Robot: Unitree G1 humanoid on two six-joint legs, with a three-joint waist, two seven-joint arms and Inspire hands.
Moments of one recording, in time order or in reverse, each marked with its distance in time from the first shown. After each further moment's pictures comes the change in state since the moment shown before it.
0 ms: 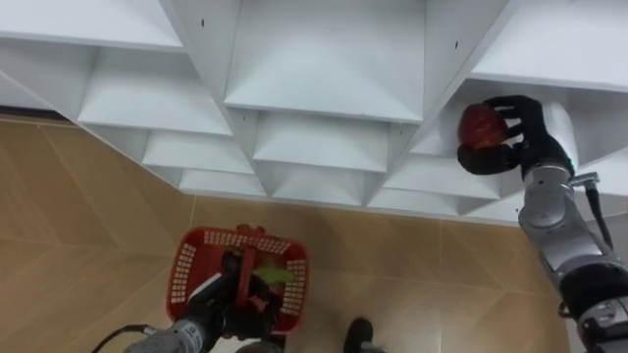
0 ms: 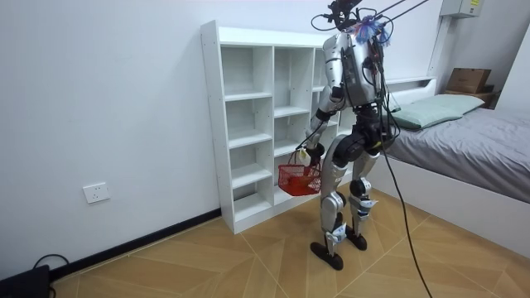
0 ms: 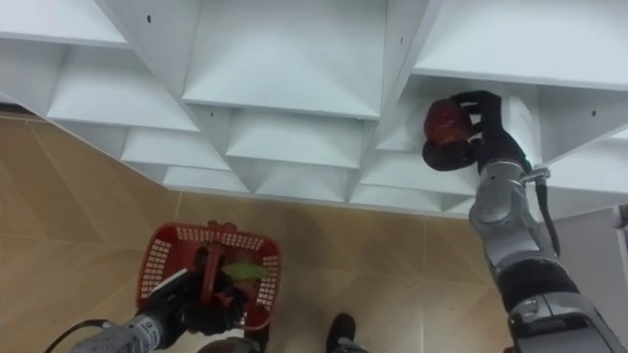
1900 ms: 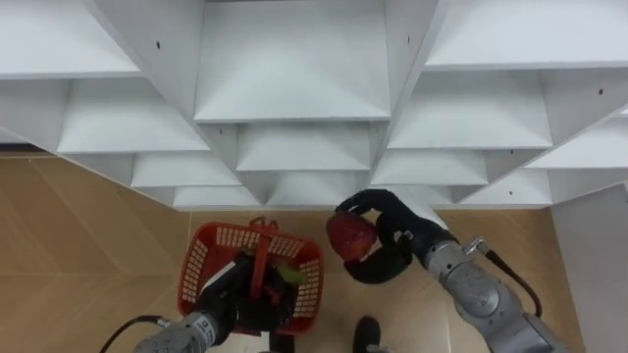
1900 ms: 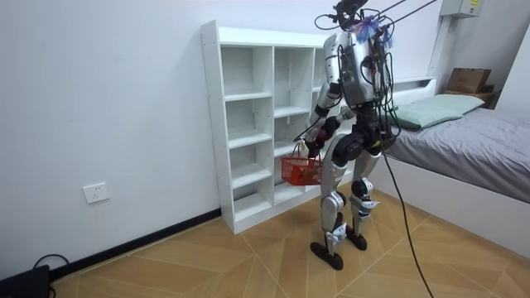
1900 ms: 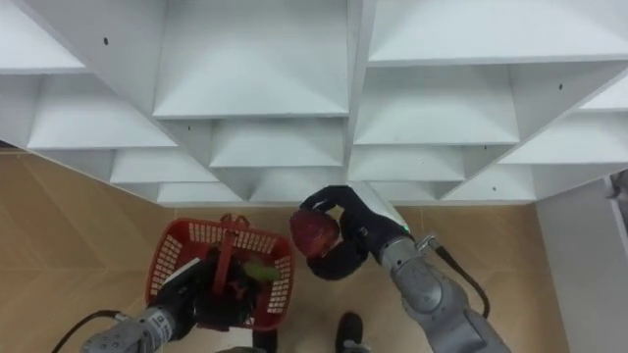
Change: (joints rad) left arm 0.021 -0.019 -0.037 -0.121 0.000 -0.022 0.021; right arm 0.395 0.096 0.232 -0.473 -0.068 -0.022 0.420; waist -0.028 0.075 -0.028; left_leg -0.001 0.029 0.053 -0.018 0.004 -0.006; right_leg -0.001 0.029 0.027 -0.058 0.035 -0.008
